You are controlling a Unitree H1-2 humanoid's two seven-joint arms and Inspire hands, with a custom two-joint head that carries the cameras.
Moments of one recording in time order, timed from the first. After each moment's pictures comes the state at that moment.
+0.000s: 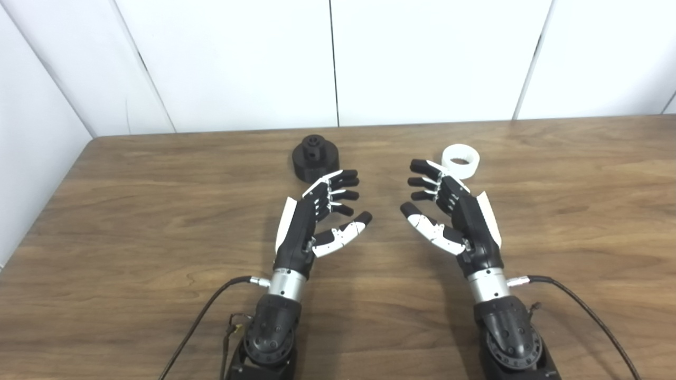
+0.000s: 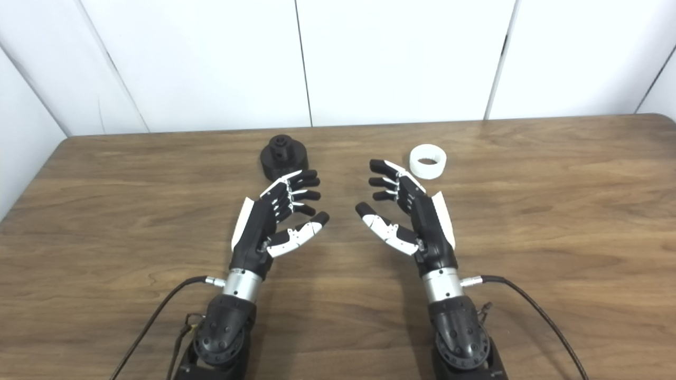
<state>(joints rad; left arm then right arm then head) -0.12 -0.05 -0.13 0.06 0.16 -0.18 0.03 -0.13 -0.01 0.15 0.05 -0.16 -0.24 -0.08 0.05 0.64</state>
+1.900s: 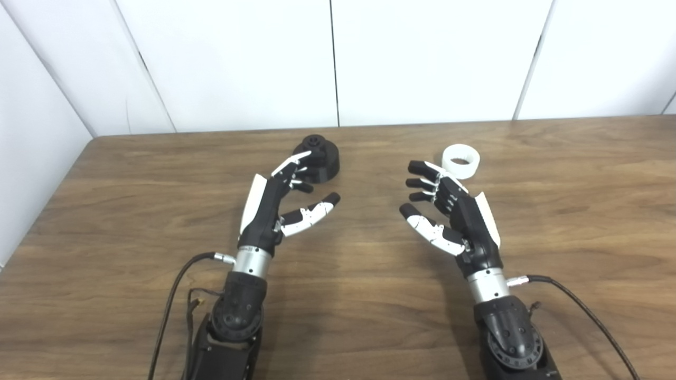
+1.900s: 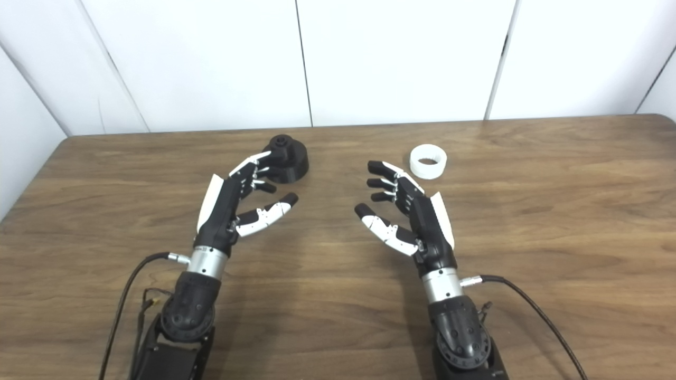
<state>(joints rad) -0.19 0.07 -0.07 0.00 0.37 -0.09 0.05 -0.14 -0.01 0.14 0.06 -0.14 -0.24 -0.06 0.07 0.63</state>
